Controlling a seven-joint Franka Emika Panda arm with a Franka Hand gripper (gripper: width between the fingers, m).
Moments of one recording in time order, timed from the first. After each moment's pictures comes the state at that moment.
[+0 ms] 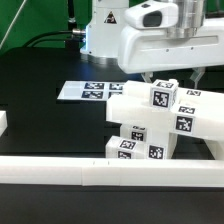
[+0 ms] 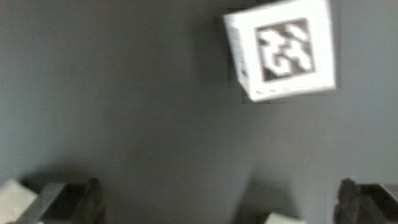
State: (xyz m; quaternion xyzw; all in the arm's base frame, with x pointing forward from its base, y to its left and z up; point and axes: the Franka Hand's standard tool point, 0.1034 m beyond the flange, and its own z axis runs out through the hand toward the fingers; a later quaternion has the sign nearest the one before) arm 0.474 0.095 0.054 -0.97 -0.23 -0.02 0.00
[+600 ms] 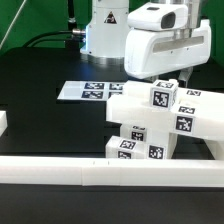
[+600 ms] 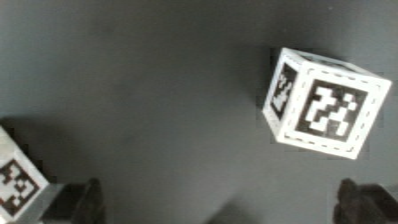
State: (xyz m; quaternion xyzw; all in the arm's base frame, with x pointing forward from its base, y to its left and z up) arm 0.473 0.090 0.052 -0.93 -0.36 -0.03 -0.01
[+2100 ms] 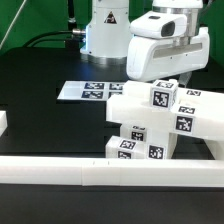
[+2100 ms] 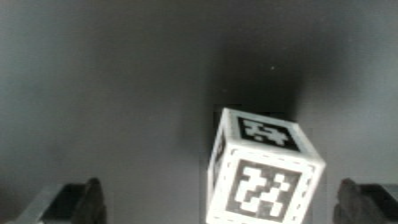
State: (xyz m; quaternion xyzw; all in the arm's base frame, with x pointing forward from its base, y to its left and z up) arm 0.442 0.097 0.034 -0.94 -0.34 -0.03 -0.02
